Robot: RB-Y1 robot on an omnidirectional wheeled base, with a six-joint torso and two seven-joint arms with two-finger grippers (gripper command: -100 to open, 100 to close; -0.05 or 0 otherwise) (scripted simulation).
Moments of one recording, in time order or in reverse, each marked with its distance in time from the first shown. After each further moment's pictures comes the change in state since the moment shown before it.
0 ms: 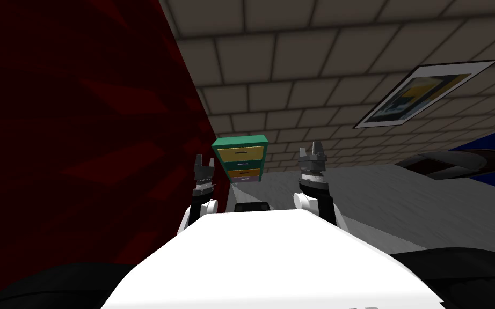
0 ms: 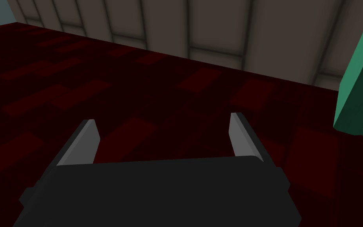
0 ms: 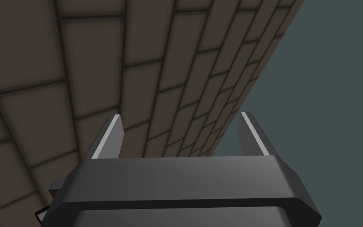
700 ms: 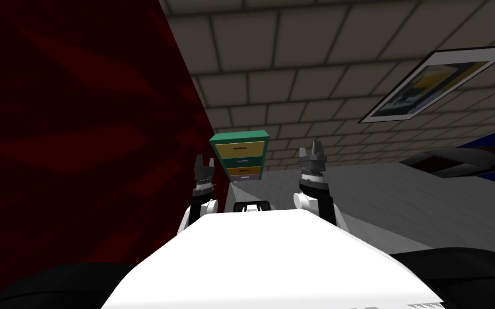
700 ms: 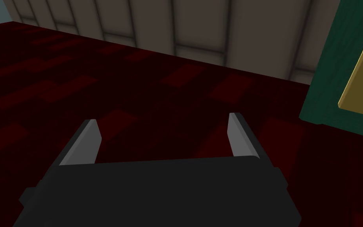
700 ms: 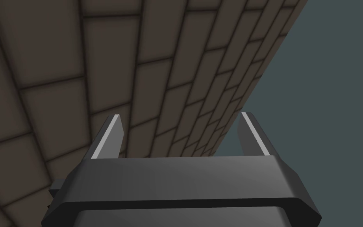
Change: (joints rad) left arm 0.000 0.000 0.000 0.000 0.000 0.000 0.000; right arm 0.000 0.000 0.000 0.000 0.000 0.000 0.000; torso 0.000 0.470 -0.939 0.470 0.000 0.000
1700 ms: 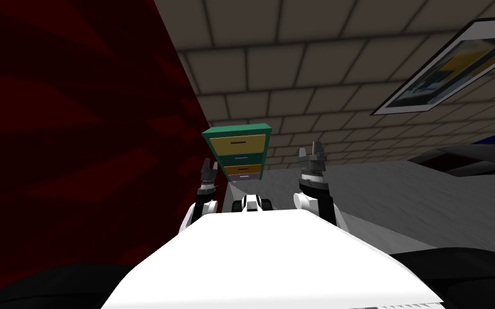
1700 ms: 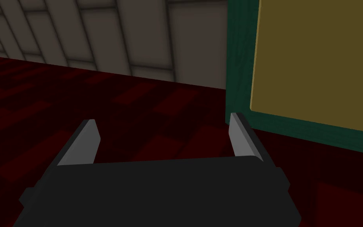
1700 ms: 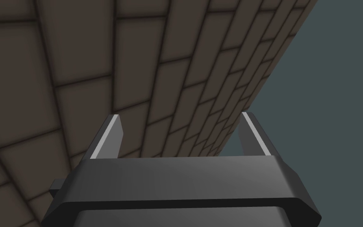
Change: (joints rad) left arm -0.045 0.093 0.009 0.154 0.000 -0.045 -0.013; right arm 0.000 0.000 0.000 0.000 0.000 0.000 0.000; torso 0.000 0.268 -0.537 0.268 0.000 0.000
